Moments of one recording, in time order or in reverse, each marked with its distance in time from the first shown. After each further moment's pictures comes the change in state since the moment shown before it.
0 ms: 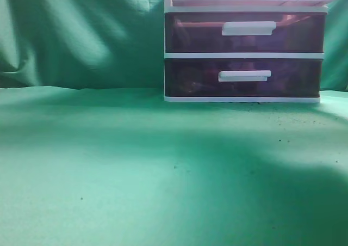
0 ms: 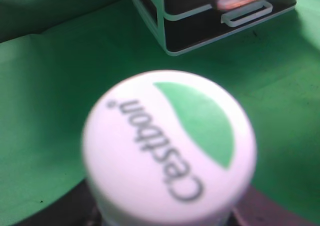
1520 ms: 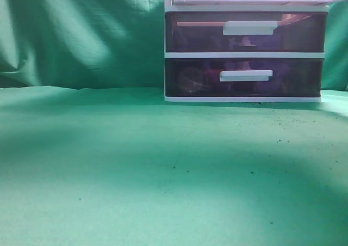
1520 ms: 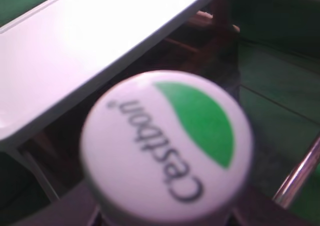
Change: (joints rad) left arm -0.240 0.781 -0.861 0.073 -0.103 0.151; right arm 0.000 -0.108 0.165 0.004 -0.030 -0.006
